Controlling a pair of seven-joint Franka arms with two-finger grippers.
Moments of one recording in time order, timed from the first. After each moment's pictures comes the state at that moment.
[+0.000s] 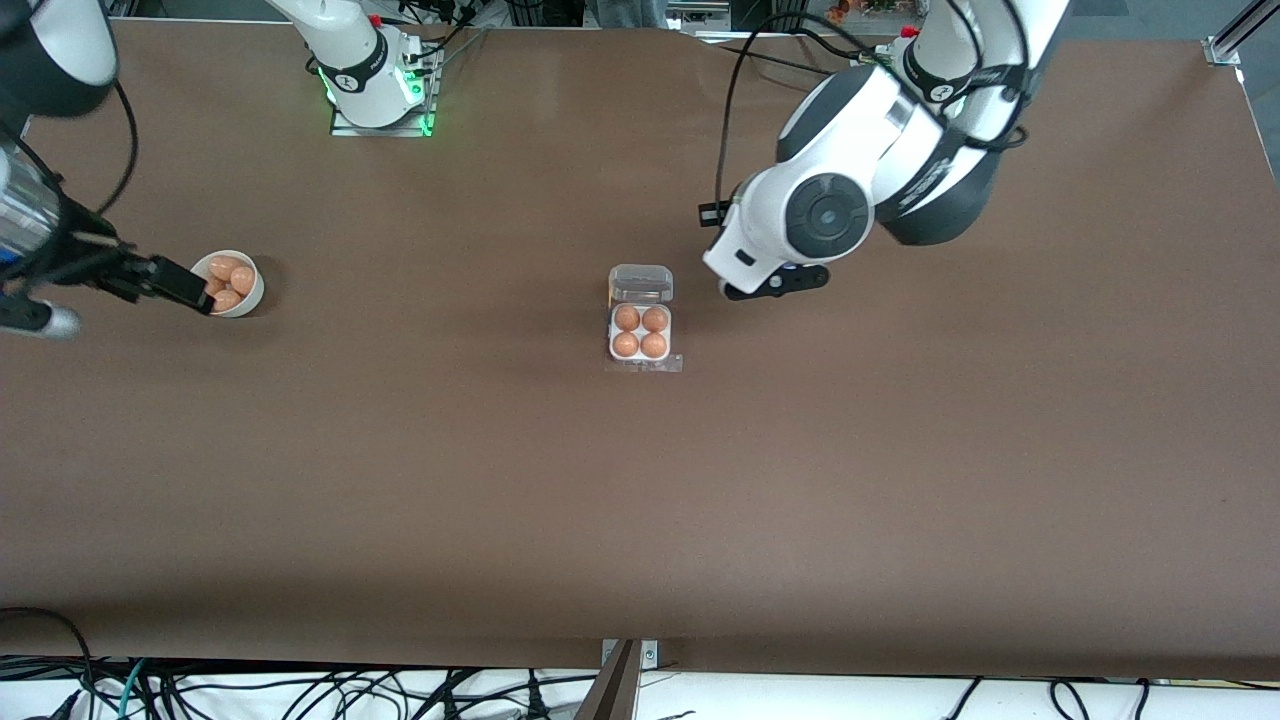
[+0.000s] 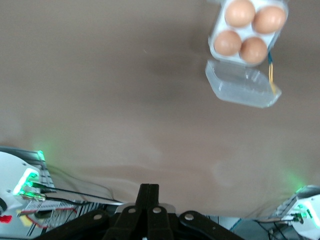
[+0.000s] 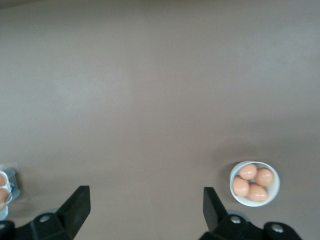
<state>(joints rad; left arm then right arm) -0.40 0.44 -0.23 -1.48 -0.34 1.46 -0.78 0.06 0.03 -0.07 -1.69 0.04 1.76 0.14</state>
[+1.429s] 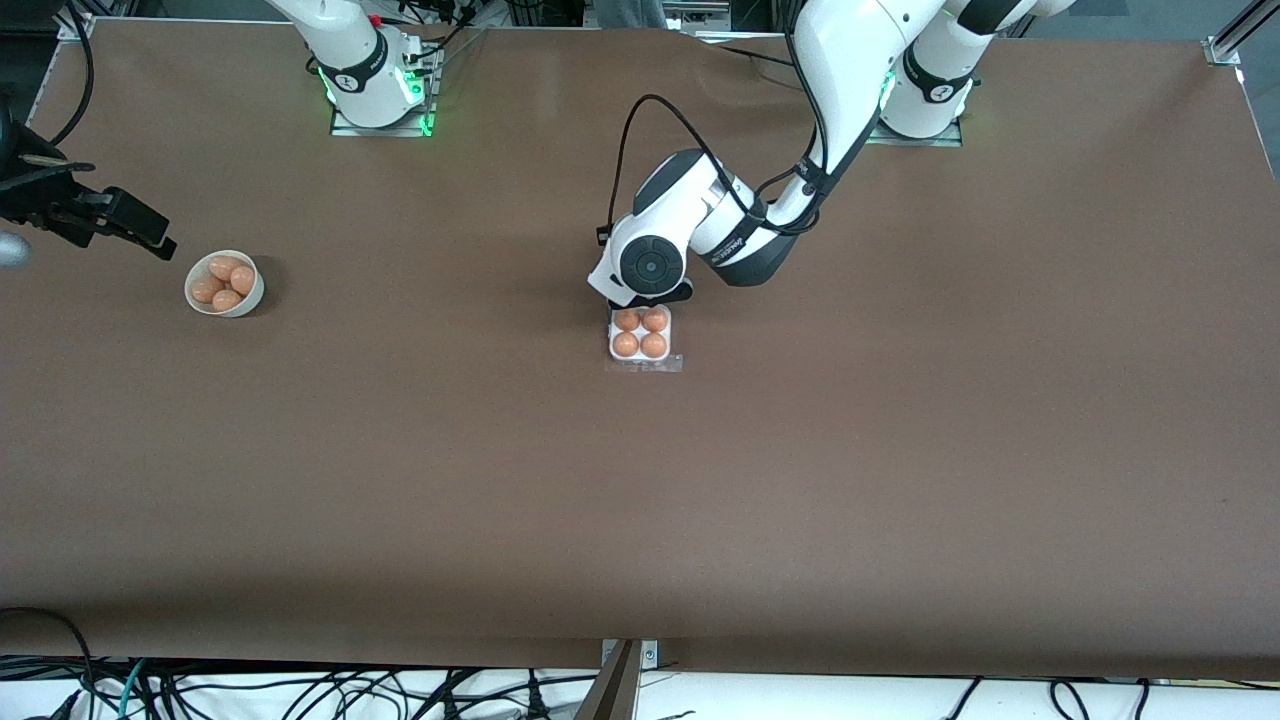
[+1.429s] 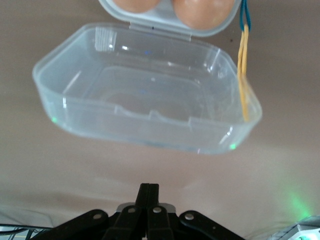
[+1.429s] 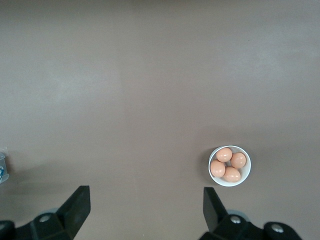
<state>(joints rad) -0.62 0.75 -0.22 -1.41 -0.39 1.73 -0.86 0.05 -0.05 -0.06 -1.69 -0.01 1.68 0.14</state>
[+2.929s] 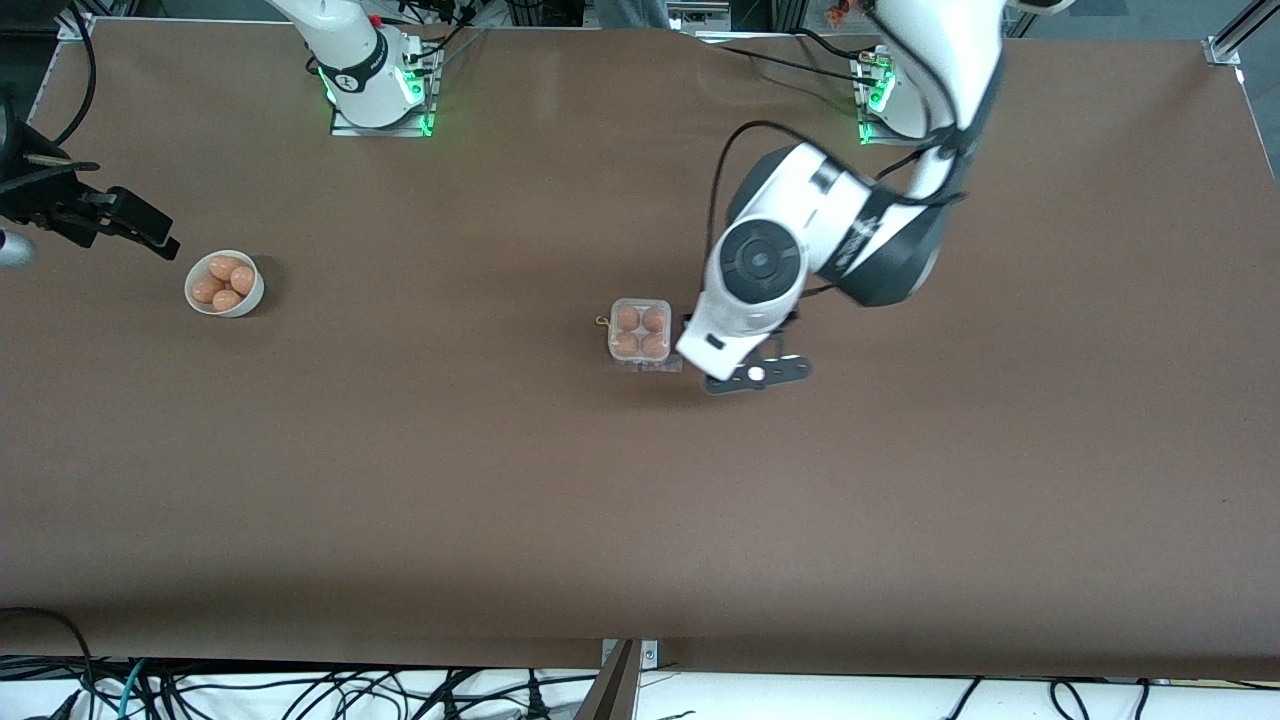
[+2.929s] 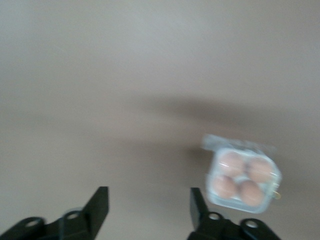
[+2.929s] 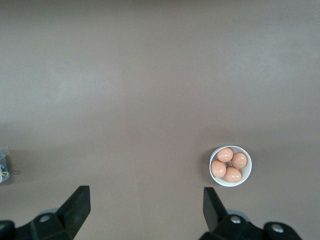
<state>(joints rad) -0.54 0.60 -0.01 -1.22 -0.01 1.61 -0.71 0.05 -0.05 -0.06 -1.69 -0.01 1.68 0.14</state>
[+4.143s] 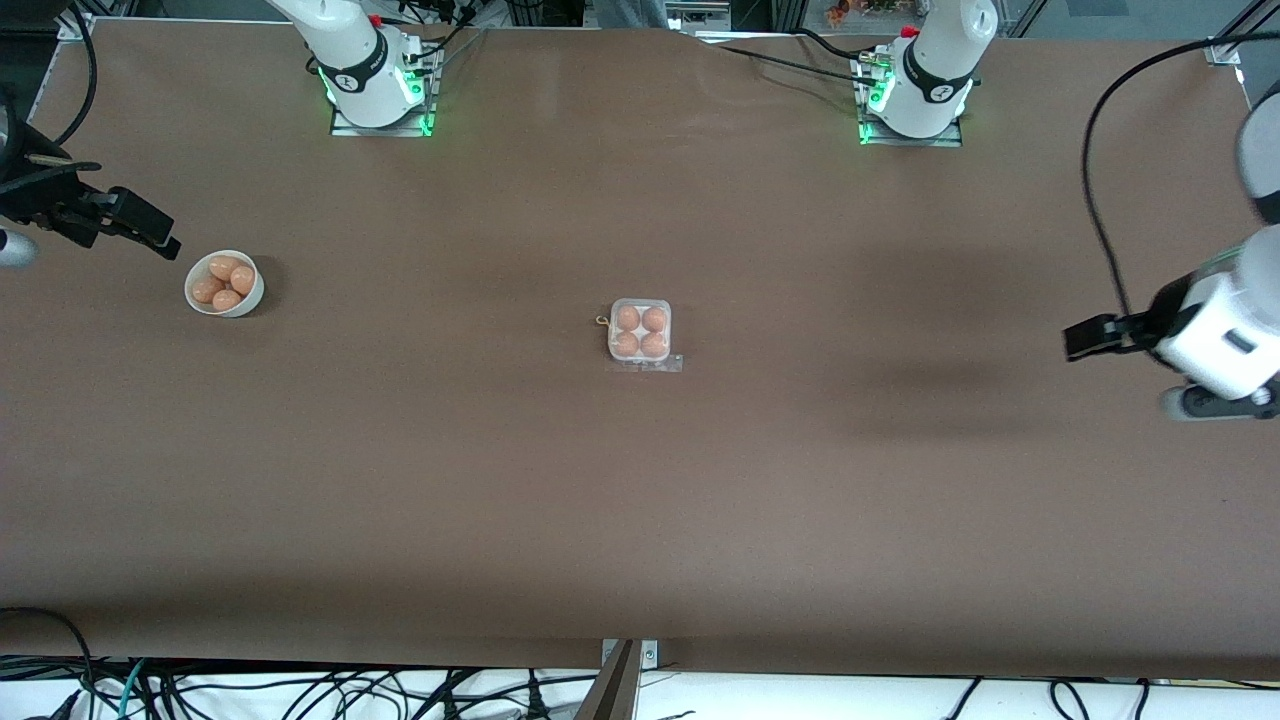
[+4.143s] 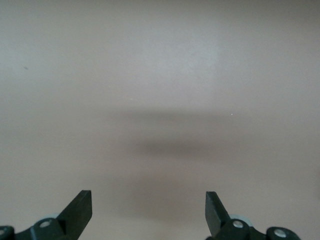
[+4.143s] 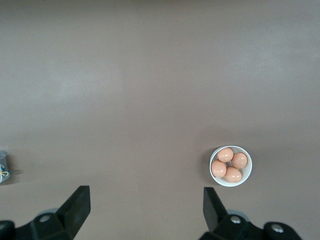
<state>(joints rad) -0.02 0.34 0.01 -1.22 0.07 1.48 -0.06 0.05 -0.05 -0.06 -1.69 -0.01 1.68 0.14</state>
